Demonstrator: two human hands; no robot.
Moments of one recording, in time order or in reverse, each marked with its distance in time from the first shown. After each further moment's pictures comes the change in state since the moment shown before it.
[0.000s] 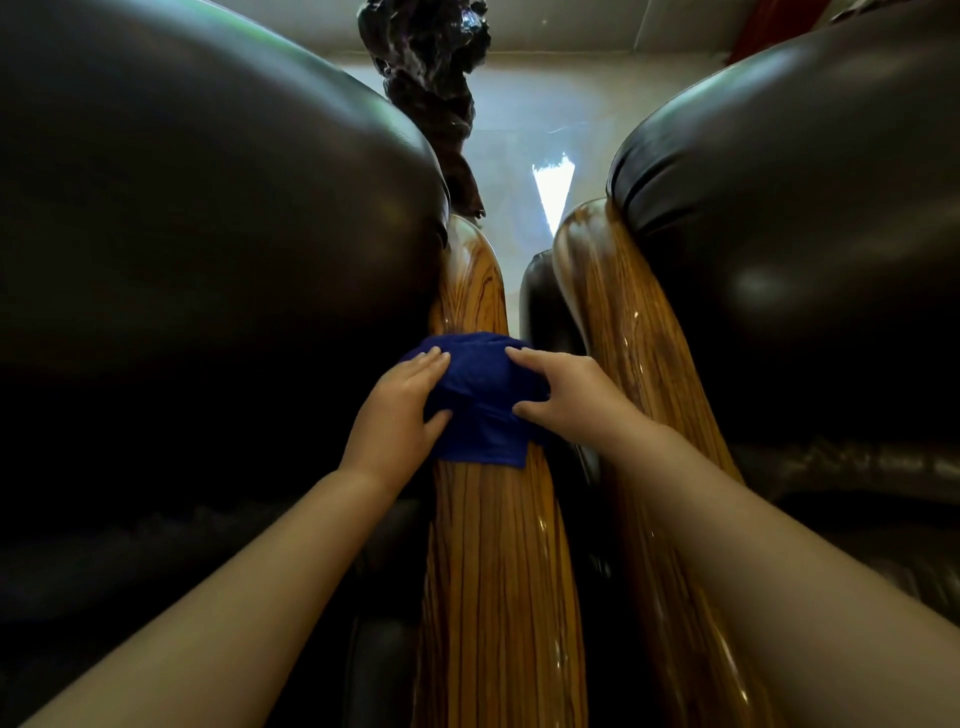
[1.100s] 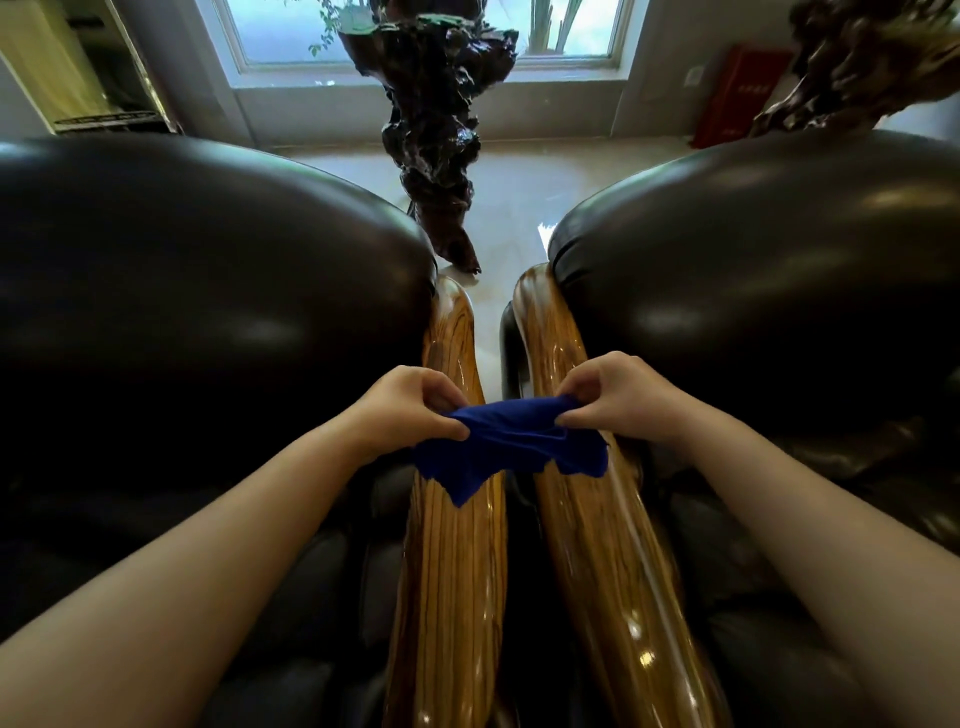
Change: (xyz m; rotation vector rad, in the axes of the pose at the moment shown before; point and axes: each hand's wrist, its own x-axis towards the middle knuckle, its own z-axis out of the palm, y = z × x) left_hand -0.111 0.163 -0.156 -0.373 -0.414 -0.190; right_hand -0.205 -0.073 -0.164 0.071 -0.154 -0.079
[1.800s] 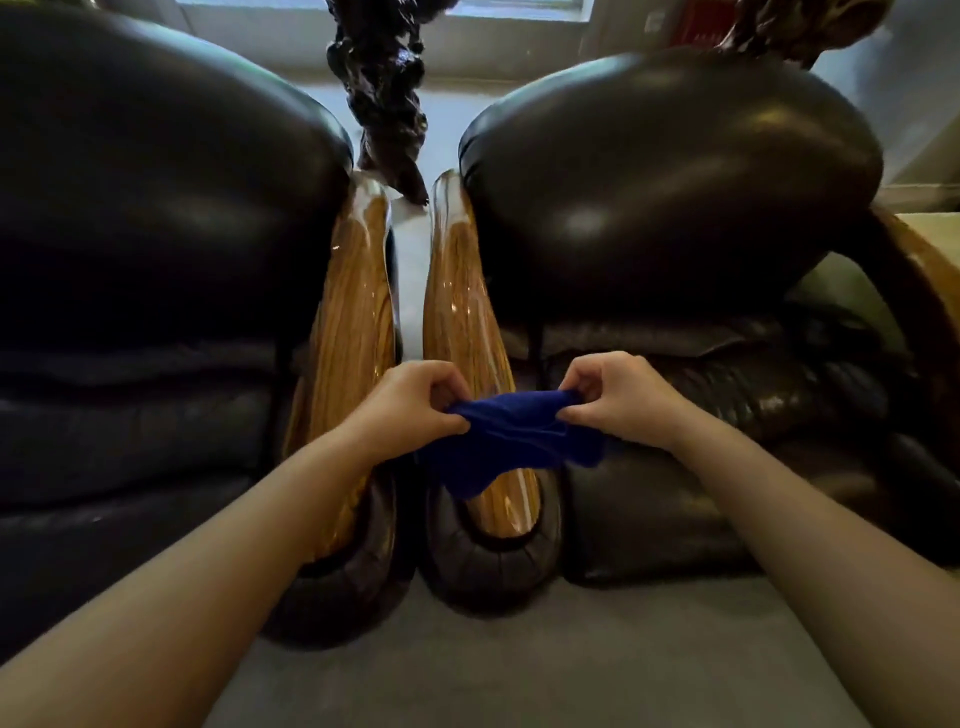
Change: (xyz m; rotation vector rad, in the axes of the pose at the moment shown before) left_hand -0.165 0.078 0.234 0.057 0.041 0.093; right_hand -0.285 0.079 0.023 -0.024 0.072 0.100
